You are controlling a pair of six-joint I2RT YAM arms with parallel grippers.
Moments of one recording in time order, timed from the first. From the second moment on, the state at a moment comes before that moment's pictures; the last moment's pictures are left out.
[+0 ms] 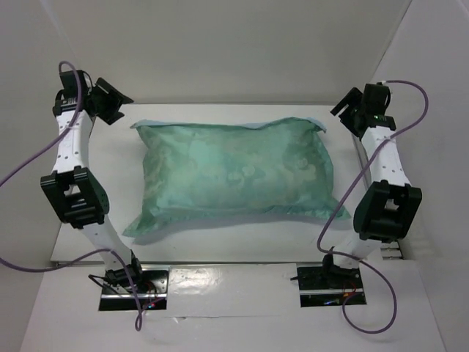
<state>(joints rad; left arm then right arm) 0.31 1.81 1.83 -0.65 0.38 -0.76 -0.21 1.62 1.51 -0.44 -0.04 0.58</state>
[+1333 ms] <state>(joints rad) -0.12 1.82 1.55 -0.57 0.12 -0.56 0.16 1.62 1.14 -0.26 -0.03 0.57</state>
